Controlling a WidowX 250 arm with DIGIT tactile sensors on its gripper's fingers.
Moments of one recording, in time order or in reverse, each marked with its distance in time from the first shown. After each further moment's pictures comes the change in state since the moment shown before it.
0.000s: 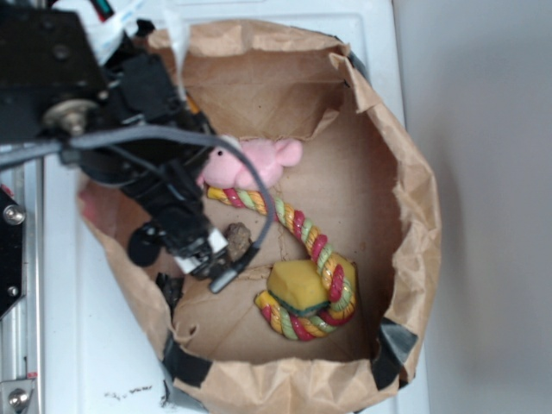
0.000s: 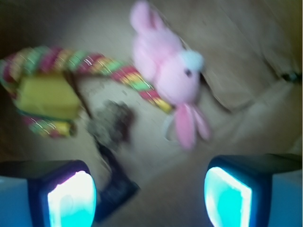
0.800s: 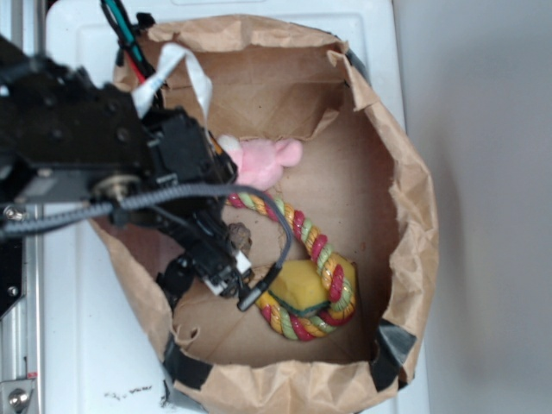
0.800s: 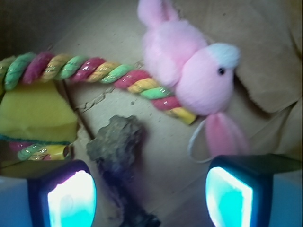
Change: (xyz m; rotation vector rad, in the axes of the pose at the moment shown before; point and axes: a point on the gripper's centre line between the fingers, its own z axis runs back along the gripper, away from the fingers) arm -0.018 -0.030 -0.037 -0.019 -0.008 -0.002
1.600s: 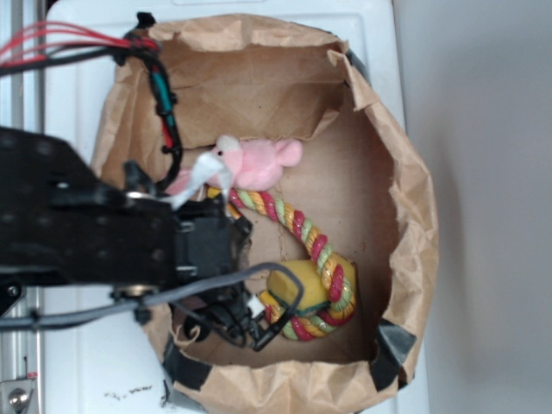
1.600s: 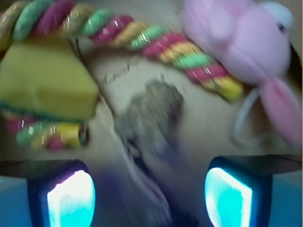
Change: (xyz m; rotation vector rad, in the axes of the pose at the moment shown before) arm -0.010 -0.023 -0.025 0.040 -0.027 0.006
